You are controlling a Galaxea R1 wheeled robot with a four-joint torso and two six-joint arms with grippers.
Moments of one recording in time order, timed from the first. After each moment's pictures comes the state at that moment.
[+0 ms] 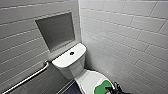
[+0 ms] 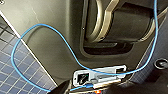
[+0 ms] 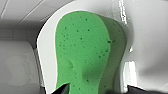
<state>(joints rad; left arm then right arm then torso) 1.67 3.03 -2.61 0.16 -0.10 -0.03 -0.73 2.71 -2.21 0.13 0.03 0.85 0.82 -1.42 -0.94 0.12</state>
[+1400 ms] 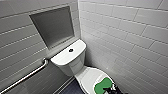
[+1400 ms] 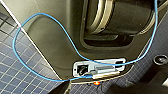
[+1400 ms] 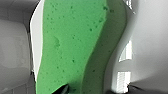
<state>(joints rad) 1.66 3.03 -2.61 0.16 -0.11 -0.03 -0.75 2.73 -2.21 -0.04 0.05 0.84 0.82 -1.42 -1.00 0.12</state>
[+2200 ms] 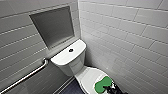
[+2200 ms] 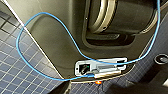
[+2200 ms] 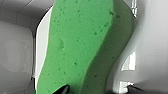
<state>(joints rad) 1.66 3.02 -2.61 0.16 -0.10 -0.03 -0.74 2.78 -2.30 -0.11 0.12 0.84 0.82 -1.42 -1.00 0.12</state>
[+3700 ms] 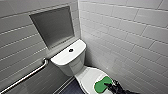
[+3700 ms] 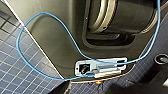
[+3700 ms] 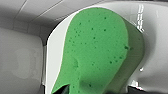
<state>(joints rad) 1.66 3.02 -2.61 0.16 -0.10 -0.03 -0.71 2.73 -2.23 -0.11 0.17 0.85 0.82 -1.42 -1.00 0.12</state>
